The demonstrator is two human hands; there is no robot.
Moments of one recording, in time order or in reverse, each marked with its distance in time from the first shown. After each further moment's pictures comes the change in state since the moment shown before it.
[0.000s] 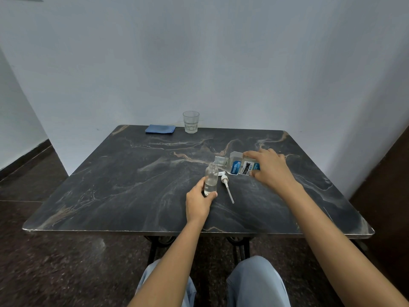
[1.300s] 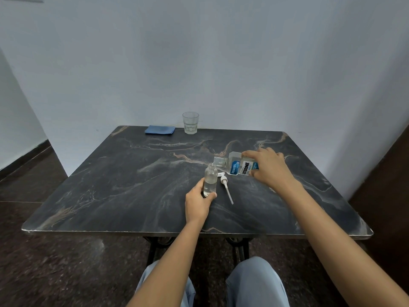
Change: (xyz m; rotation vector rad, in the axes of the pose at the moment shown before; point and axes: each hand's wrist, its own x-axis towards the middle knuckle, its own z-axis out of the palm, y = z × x) left_hand -0.002 0.001 -0.001 0.022 -0.007 0.014; right_hand 0.005 -0.001 -0.003 -0.046 -0.011 -0.010
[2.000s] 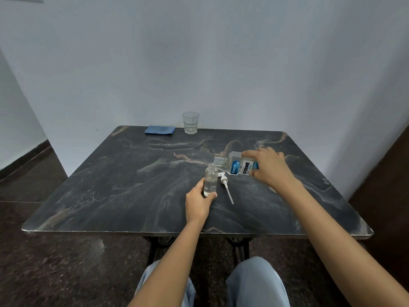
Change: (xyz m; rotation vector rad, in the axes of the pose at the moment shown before) left_hand -0.002 0.006 -0.001 -0.014 -0.004 -0.007; right_hand -0.001 -0.002 -0.003 -0.009 -0.008 0.001
